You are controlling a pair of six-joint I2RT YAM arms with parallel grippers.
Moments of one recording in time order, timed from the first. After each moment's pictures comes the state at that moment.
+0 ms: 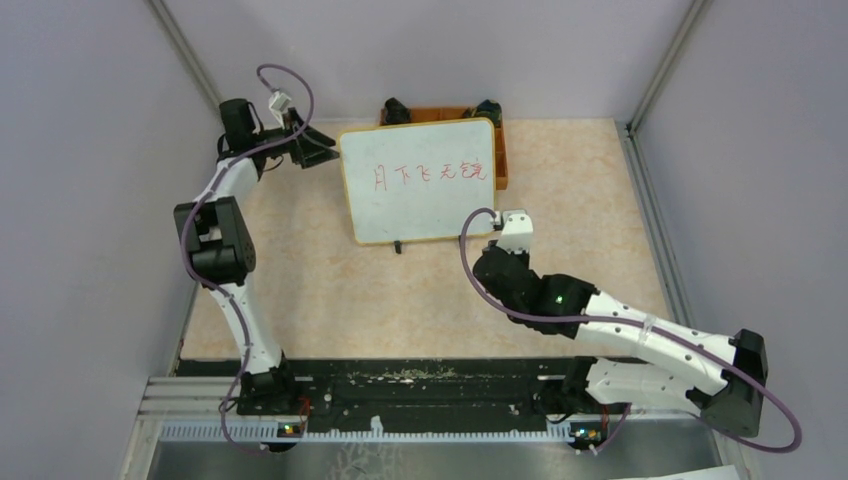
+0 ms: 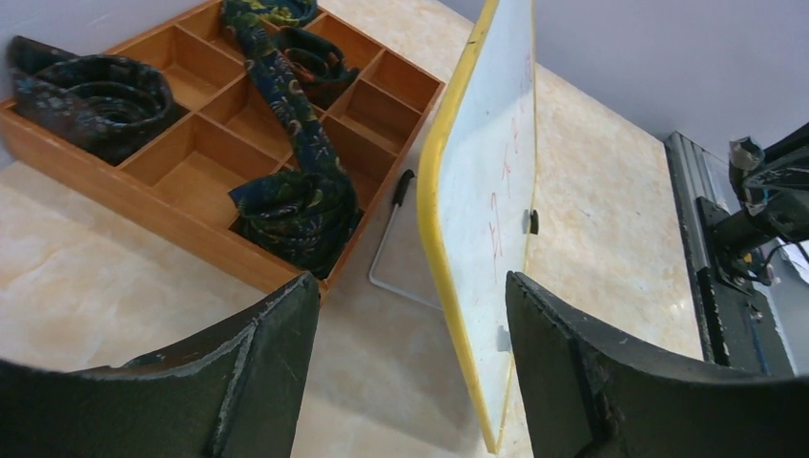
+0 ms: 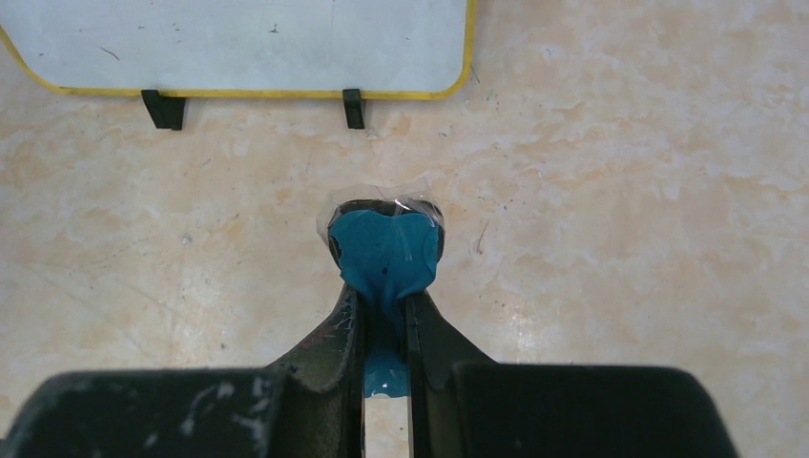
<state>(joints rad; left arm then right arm) 0.15 2.11 1.68 0.11 1.39 -0.02 1.06 0.97 0.84 -0.62 0.78 0.62</state>
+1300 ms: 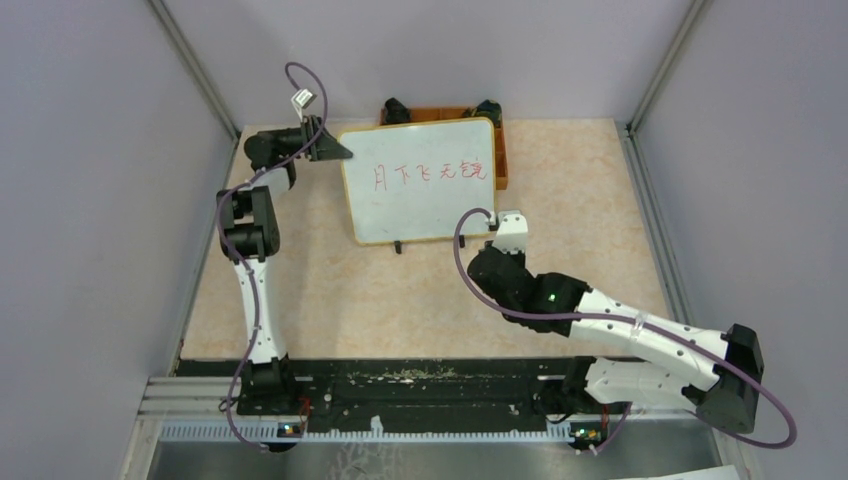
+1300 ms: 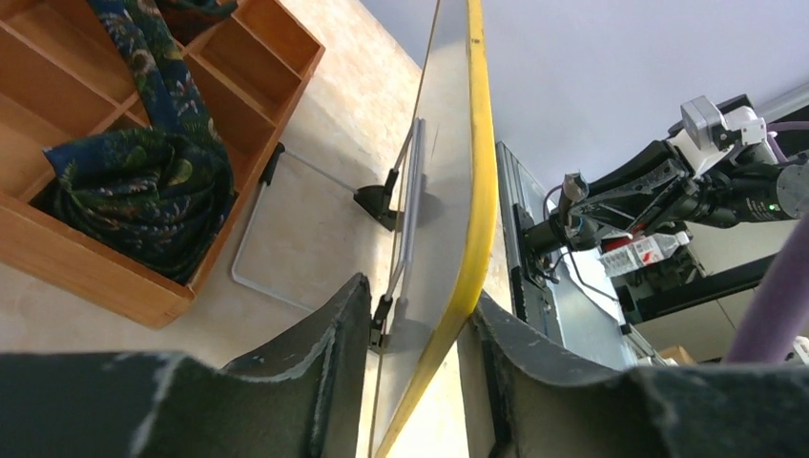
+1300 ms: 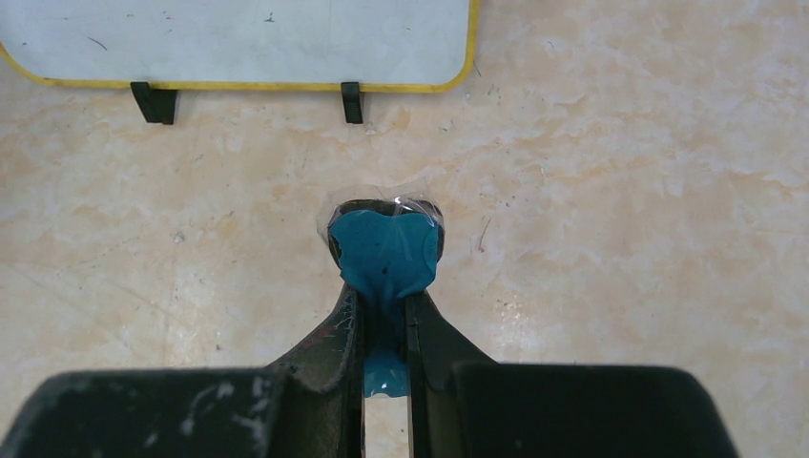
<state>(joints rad) 0.08 2.53 1.93 1.55 1.55 -1.71 1.06 1.01 0.84 -0.61 0.78 0.62</state>
